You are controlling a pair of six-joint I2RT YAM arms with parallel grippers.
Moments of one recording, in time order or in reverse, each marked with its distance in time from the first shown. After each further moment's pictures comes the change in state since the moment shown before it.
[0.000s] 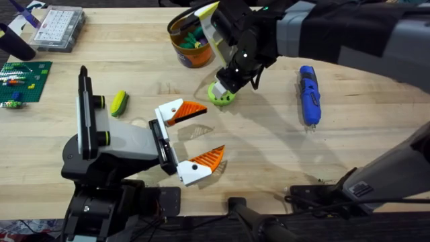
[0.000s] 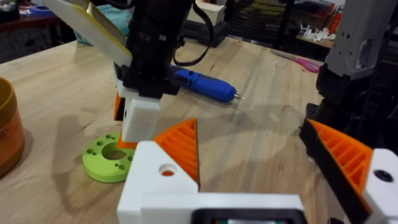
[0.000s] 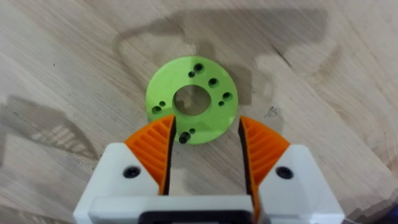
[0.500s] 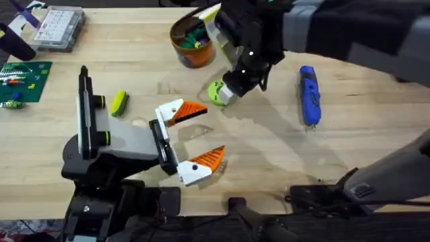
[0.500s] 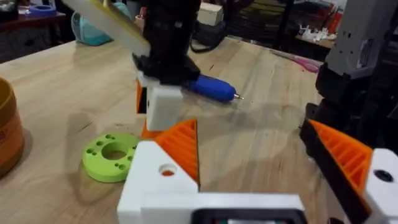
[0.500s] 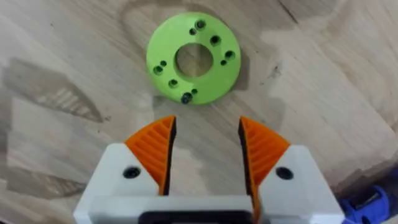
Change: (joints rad) left arm 0.000 0.003 0.002 -0.002 0.000 0.000; right arm -0.001 -0.028 0.027 -0.168 -0.007 0.013
